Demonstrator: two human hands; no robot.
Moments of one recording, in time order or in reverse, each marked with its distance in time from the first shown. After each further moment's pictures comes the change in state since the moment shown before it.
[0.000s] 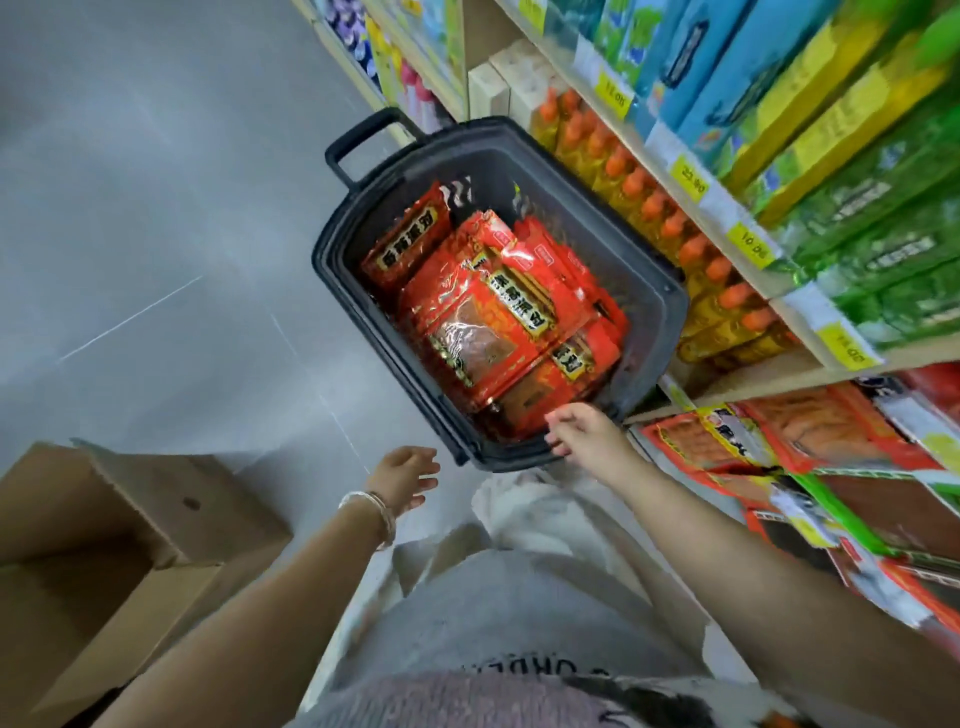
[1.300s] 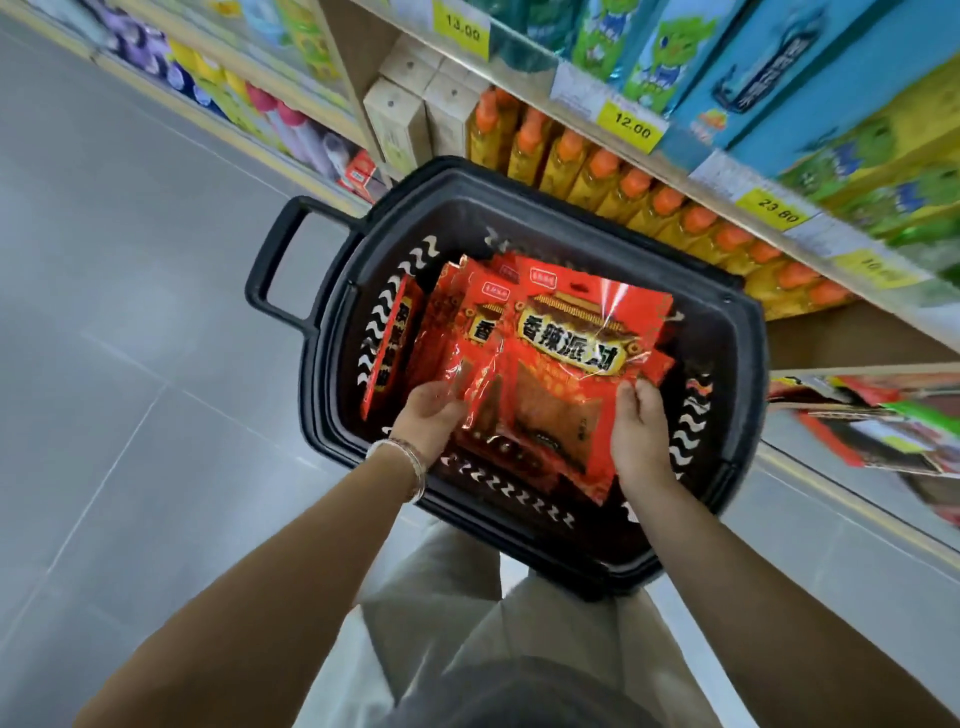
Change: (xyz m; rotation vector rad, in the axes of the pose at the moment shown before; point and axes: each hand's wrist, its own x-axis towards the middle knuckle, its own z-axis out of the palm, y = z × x) left_hand 0.156 0.226 -0.025 0.524 -0.283 0.162; right_hand 0.107 -0.094 0.053 0.426 0.794 0.178
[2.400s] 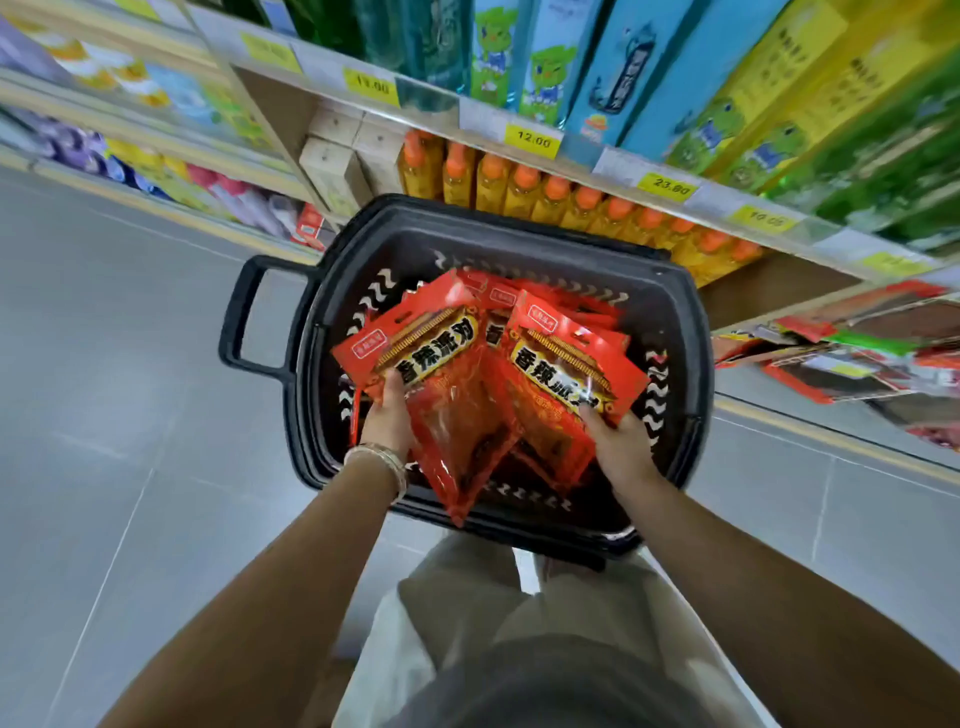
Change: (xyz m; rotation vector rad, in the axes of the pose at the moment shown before) left_hand -0.009 0.029 -0.012 -0.023 0.203 -0.055; right_hand -0.023 0.029 -0.012 0.059 0.048 0.164
